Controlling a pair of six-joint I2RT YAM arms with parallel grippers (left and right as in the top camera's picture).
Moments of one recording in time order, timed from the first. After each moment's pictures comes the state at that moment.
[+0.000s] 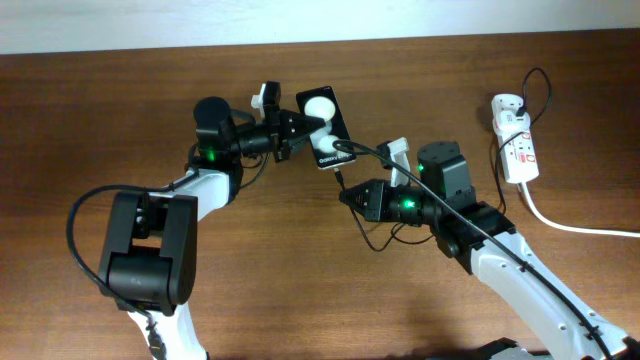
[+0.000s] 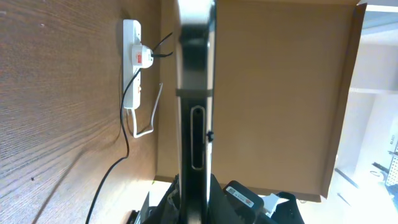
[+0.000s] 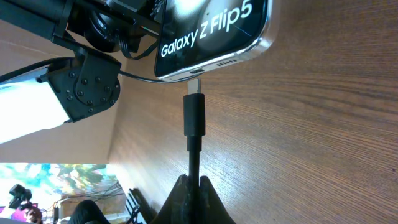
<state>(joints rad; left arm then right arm) -0.17 2.03 1.08 0.88 1.20 -1.51 0.35 1.31 0.78 -0.13 -0.71 0.65</state>
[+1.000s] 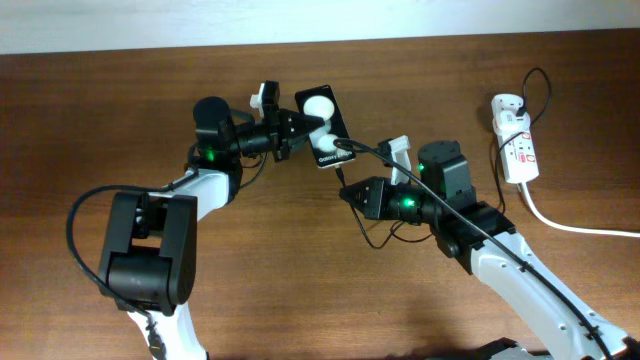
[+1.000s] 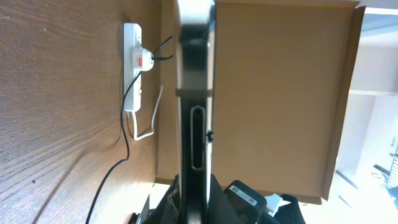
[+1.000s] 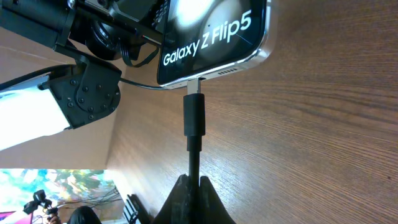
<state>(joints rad) -0.17 2.03 1.08 0.88 1.19 -1.51 0.35 1.31 0.78 -0.10 -0.69 0.66</state>
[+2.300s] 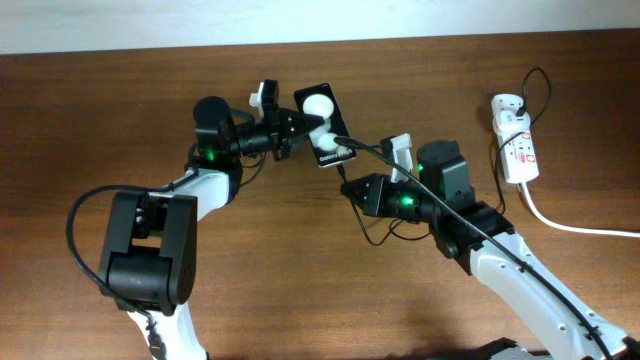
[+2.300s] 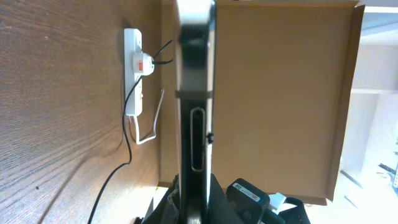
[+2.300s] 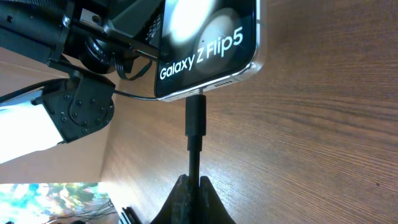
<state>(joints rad) -0.17 2.03 1.08 0.88 1.18 -1.48 0.35 1.31 0.78 -0.08 -0.63 0.69</state>
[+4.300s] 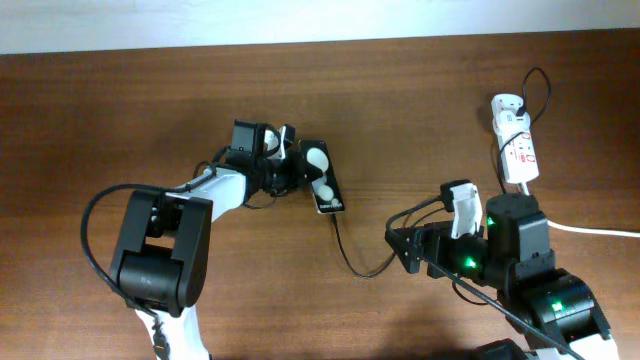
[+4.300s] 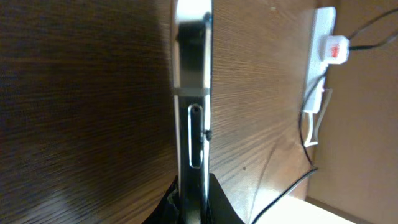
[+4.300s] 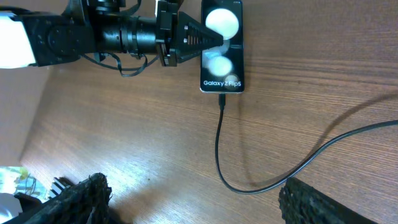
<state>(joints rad) -0.26 2.04 1.10 -0.02 0.74 -0.61 0.24 0.79 0.80 -0.77 -0.46 0.36</state>
